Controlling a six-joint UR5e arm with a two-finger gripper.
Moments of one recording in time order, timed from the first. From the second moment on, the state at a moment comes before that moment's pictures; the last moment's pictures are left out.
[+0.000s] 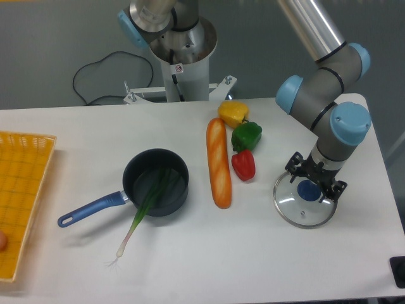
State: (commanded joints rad) arm 2.81 -2.14 -1.55 -1.01 1.47 1.44
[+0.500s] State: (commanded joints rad) arm 2.81 -2.14 -1.56 -1.01 1.47 1.47
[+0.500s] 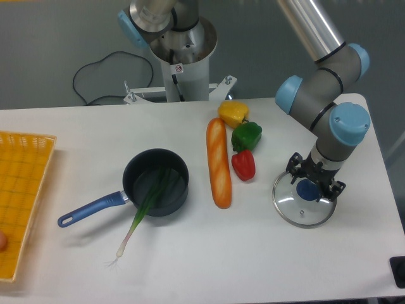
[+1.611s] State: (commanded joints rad) arm 2.80 -2.06 -1.57 -1.03 1.47 1.48
